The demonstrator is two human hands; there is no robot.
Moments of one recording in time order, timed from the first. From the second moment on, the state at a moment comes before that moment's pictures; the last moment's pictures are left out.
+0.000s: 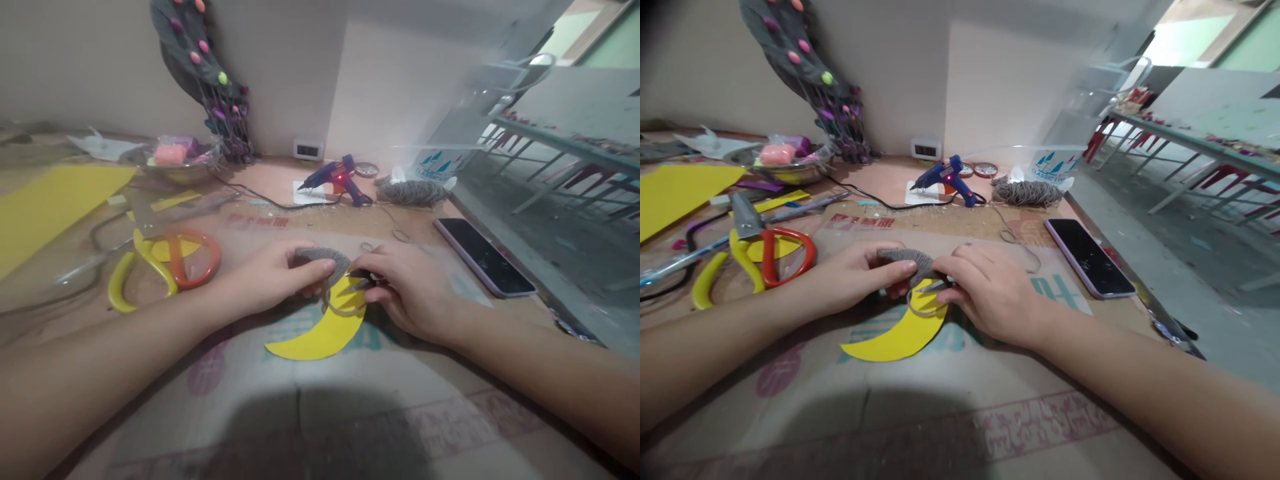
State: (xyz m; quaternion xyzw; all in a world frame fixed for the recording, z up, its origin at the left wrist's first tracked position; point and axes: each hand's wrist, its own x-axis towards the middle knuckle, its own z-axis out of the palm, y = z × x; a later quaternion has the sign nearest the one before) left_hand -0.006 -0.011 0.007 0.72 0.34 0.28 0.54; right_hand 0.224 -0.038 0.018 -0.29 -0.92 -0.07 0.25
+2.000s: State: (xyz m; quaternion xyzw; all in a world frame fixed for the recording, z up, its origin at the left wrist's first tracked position) left_hand -0.006 -0.013 0.013 0.77 0.36 0.24 0.47; right_hand 0.217 -0.042 0.015 -0.29 -0.92 -0.16 0.22
